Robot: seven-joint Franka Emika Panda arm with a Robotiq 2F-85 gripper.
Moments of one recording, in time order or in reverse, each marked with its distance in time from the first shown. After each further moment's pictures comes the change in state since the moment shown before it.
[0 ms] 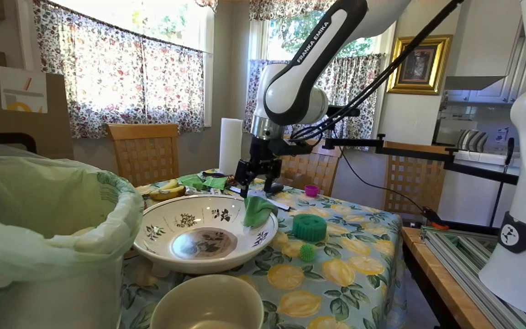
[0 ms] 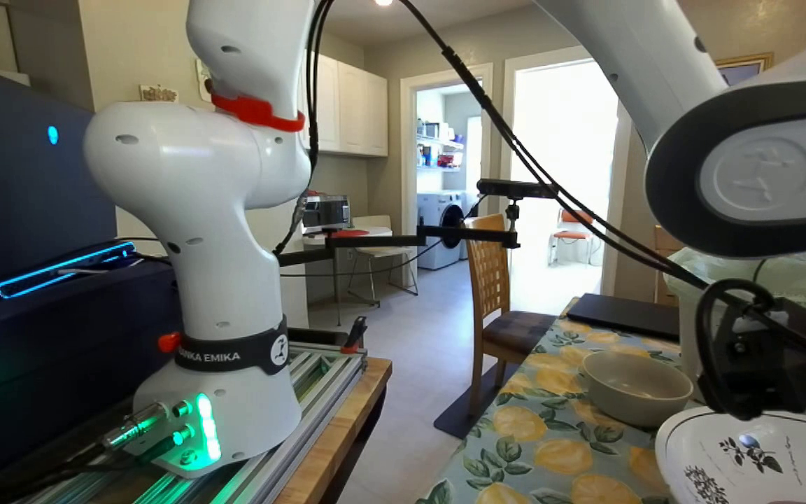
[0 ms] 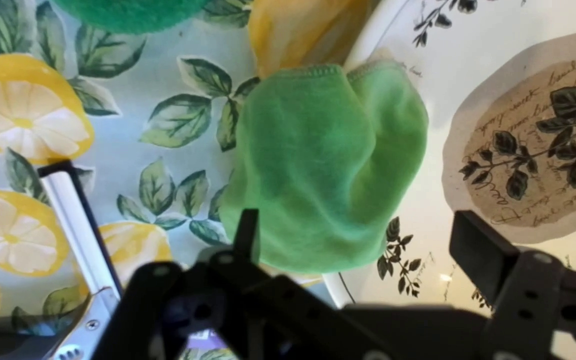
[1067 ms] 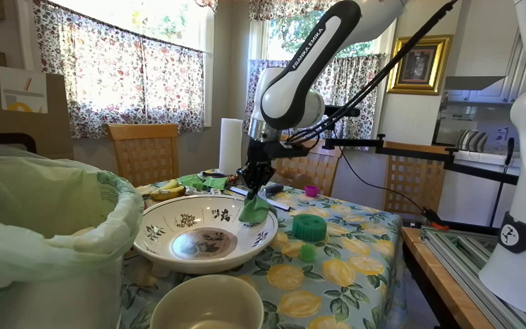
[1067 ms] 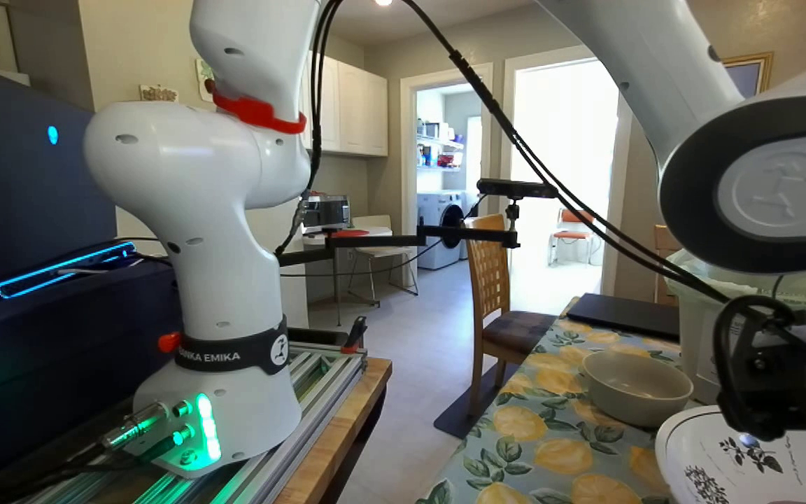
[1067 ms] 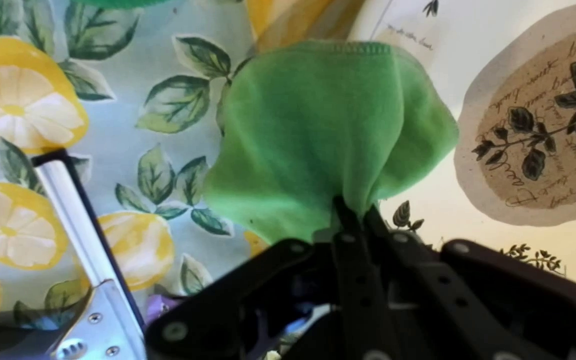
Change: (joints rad) arm 0.000 0.034 -0.007 0.030 0.000 0.022 0.022
